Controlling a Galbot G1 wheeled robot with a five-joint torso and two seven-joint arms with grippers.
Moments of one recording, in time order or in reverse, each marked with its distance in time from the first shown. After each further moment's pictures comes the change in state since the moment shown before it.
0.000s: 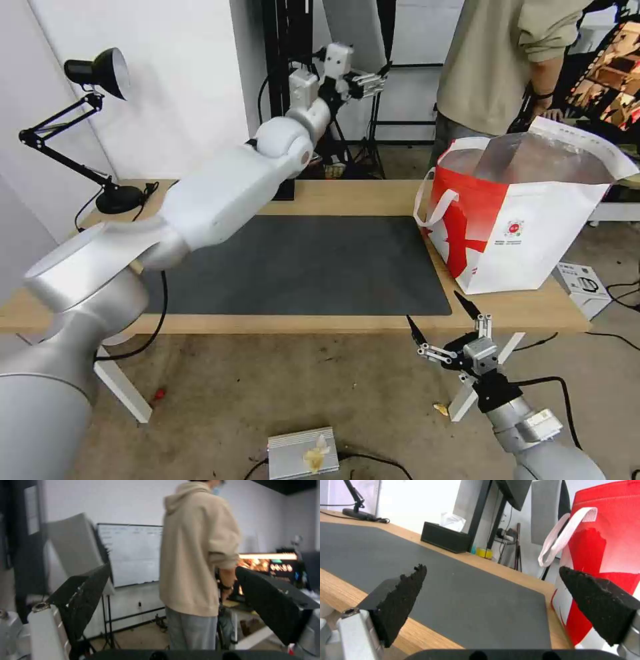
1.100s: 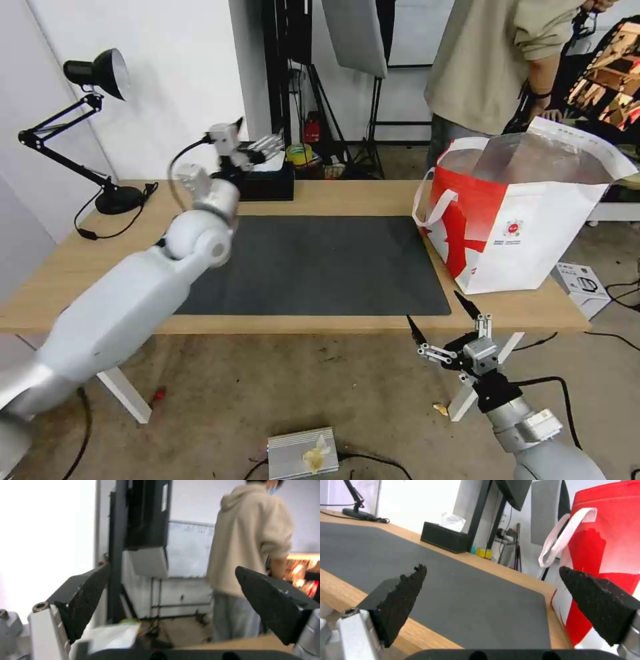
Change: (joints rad) left arm 0.667 0.457 -0.475 -0.611 0.175 0.018 -0.127; right arm 0.000 0.000 0.000 0.000 0.000 0.000 0.000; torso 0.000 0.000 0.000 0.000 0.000
